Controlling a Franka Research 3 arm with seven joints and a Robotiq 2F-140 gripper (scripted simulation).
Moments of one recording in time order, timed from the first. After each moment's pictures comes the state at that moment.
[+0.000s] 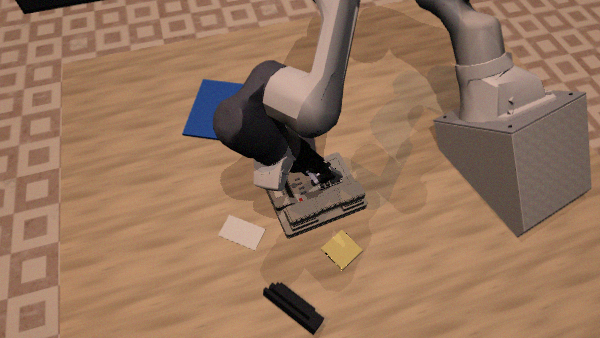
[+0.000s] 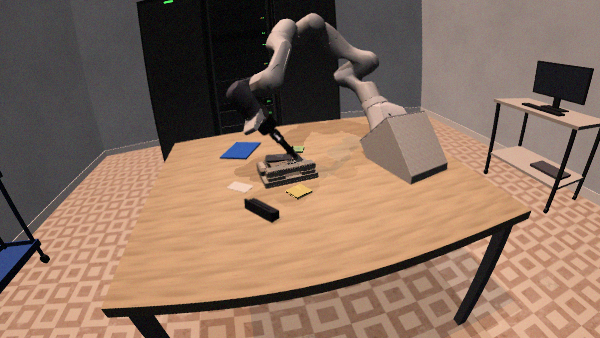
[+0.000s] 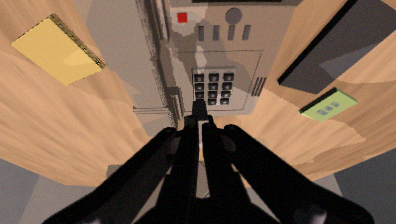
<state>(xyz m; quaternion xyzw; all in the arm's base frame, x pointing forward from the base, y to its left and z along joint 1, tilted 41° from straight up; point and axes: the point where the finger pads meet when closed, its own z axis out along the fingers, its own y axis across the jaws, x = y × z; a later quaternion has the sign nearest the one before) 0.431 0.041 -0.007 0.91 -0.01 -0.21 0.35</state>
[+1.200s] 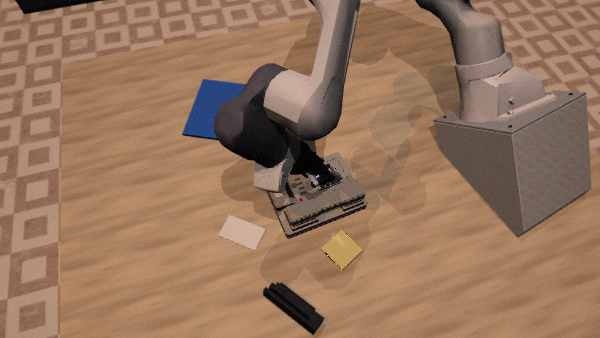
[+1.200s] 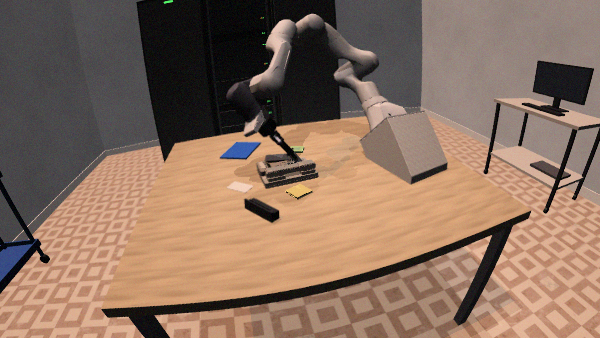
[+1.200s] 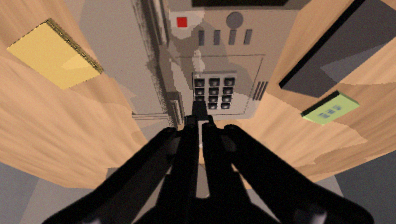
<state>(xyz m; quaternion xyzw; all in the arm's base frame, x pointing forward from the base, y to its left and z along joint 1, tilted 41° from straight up) 0.433 0.036 -0.013 0.91 -0.01 -0.21 0.36</state>
